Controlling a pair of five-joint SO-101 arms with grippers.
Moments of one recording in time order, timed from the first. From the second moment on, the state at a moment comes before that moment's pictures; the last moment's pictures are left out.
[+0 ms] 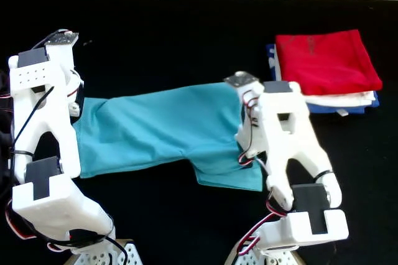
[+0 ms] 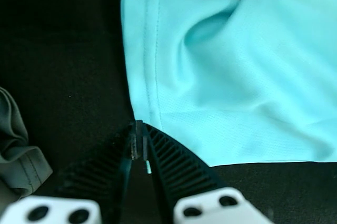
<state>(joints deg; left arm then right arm) -23.6 10.8 -1.3 82.9 -50.5 -9.0 -0.9 22.6 82.4 23.6</state>
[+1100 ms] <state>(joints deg) -21.5 40.1 -21.7 64.7 -28.9 -17.0 15.6 0.2 66.4 14.0</state>
